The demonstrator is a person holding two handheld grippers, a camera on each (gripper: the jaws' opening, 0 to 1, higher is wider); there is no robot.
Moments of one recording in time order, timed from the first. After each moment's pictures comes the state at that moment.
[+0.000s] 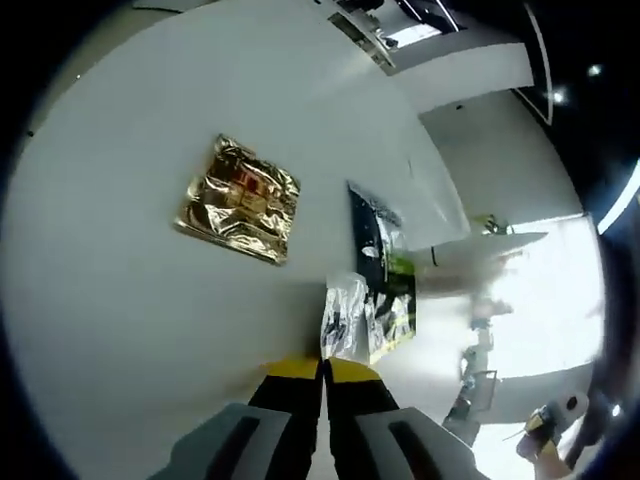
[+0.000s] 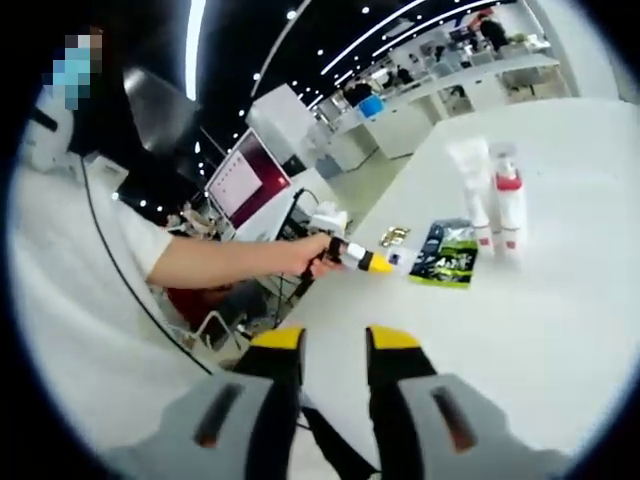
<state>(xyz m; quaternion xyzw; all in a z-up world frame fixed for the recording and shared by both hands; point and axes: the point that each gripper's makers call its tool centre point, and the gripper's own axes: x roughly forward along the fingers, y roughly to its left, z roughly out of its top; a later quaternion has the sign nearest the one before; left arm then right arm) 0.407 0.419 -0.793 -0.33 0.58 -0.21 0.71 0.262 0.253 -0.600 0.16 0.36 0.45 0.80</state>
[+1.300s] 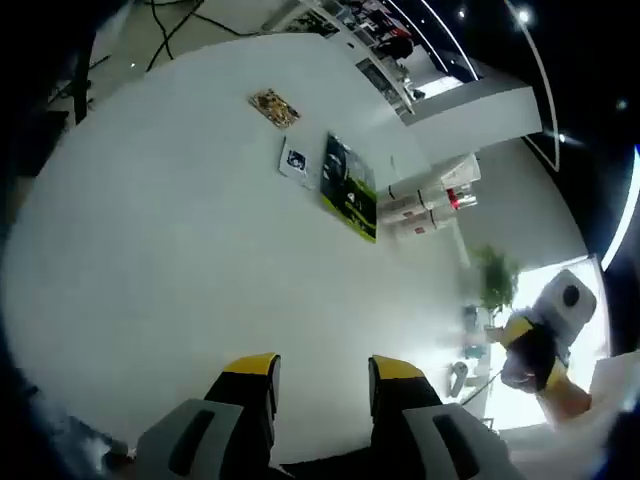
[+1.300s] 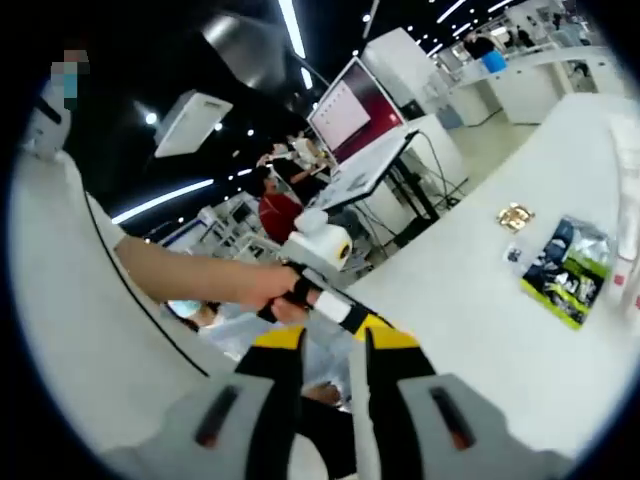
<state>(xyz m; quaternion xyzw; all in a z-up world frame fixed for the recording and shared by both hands) 0.235 0.396 -0.741 -0.41 0.46 -0.08 0.78 0.233 0.337 -0.618 0.10 0.36 0.71 0.59</state>
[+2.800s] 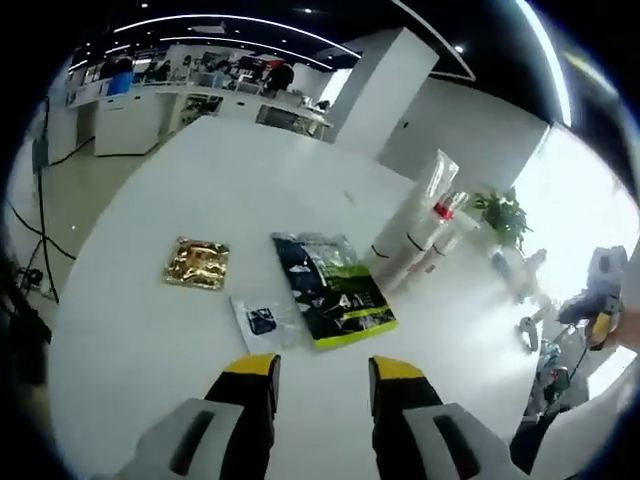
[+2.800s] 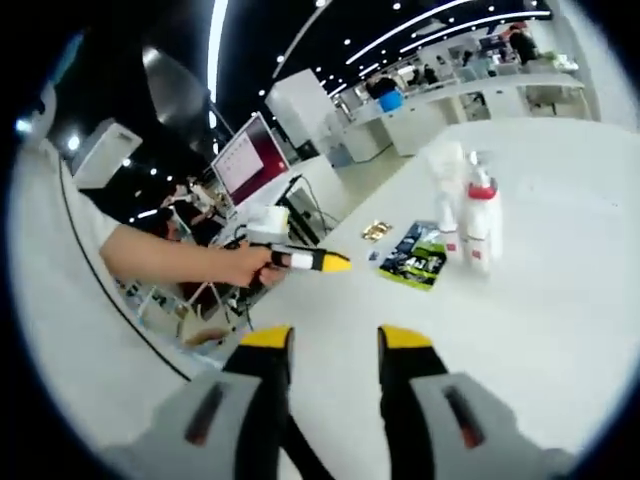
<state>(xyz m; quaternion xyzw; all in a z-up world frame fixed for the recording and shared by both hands) 0.365 0.416 -0.719 -0.11 0.38 -0.24 0.89 0.244 0.220 -0.591 0.10 0.35 0.48 0.80</state>
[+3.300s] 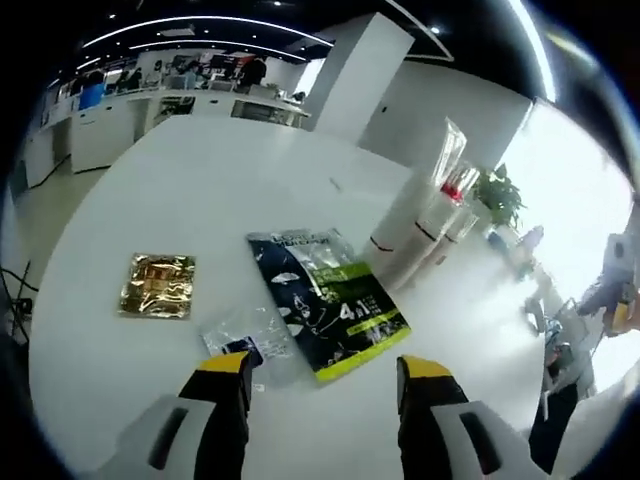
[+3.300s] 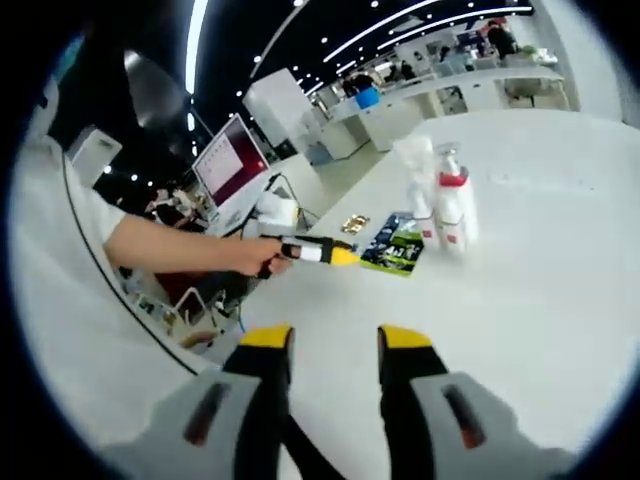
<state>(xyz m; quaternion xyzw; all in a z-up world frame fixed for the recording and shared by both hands) 0.386 0.400 -0.748 -0.09 0.41 -0.26 0.87 0.251 0.206 -0.599 0.10 0.37 0.45 0.81</state>
